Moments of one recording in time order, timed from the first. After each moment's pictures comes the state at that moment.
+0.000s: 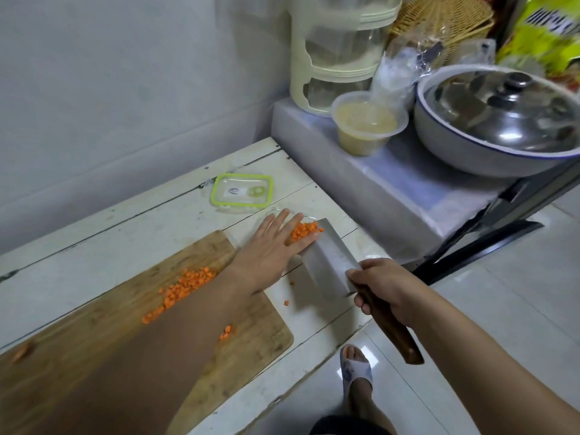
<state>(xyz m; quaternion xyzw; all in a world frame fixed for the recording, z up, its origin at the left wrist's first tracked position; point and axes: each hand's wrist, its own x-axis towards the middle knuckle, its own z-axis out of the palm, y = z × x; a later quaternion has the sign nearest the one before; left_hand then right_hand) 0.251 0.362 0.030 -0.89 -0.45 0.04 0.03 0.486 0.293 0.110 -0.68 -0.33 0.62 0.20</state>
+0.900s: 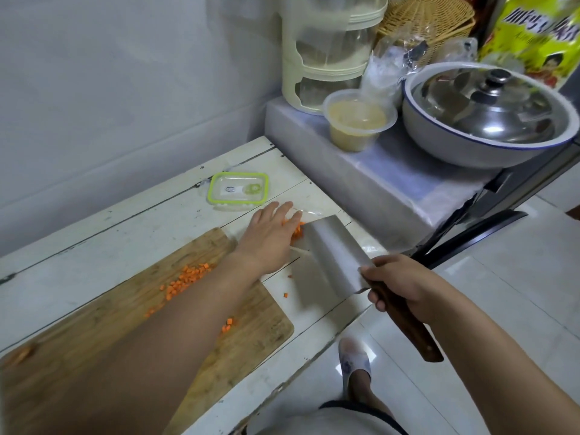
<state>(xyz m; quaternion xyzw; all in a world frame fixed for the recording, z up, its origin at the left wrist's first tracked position) 0.266 0.364 0.056 -0.84 -0.54 -0.01 -0.04 0.510 0.274 0.125 -0.68 -0.33 0.62 0.20</state>
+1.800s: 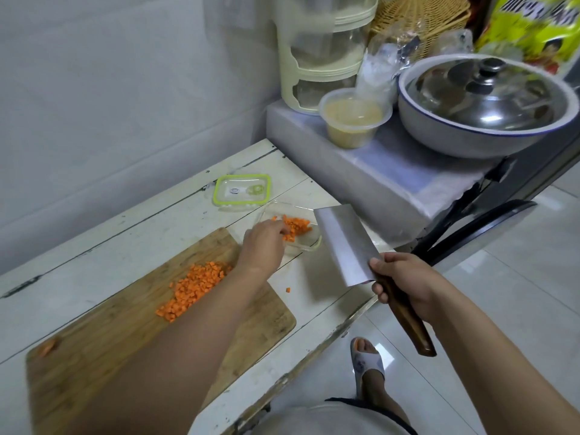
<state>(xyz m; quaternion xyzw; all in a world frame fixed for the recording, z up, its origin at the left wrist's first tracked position) 0.265 0.346 0.042 -0.73 -0.65 -0.14 -0.17 0.530 0.259 0.097 -0.63 -0.28 0.65 0.31</state>
